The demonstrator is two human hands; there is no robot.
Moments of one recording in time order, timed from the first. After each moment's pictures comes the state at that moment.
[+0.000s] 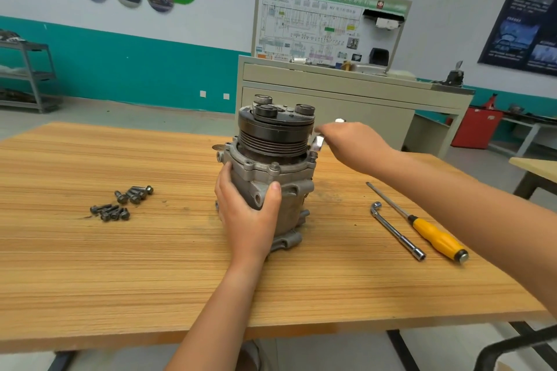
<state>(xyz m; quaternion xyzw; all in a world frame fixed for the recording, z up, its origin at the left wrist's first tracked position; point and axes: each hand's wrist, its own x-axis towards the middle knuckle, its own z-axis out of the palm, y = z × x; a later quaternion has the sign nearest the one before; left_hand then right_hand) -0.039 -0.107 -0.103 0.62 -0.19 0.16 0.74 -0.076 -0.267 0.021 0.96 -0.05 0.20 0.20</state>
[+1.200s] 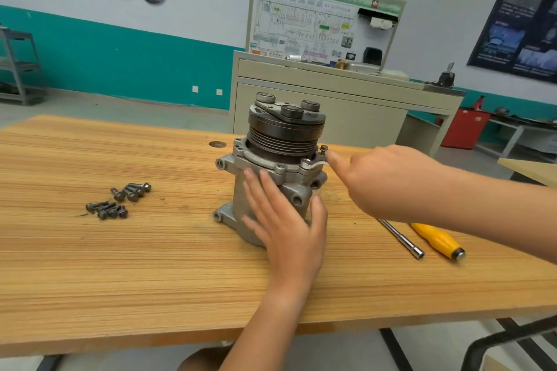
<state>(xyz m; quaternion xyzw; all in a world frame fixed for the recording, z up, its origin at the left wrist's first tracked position) -0.085 -0.133 -0.105 0.71 -0.22 0.20 0.64 -0.146 -0.196 0.031 0.93 -0.07 0.05 0.36</state>
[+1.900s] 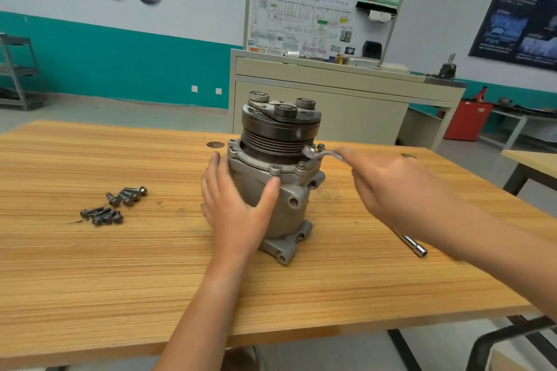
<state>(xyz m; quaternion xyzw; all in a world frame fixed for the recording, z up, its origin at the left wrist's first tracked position) -0.031 -0.086 -0.089 0.73 -0.22 0.16 0.62 -0.166 -0.206 0.013 0.96 -0.08 0.20 0.16</state>
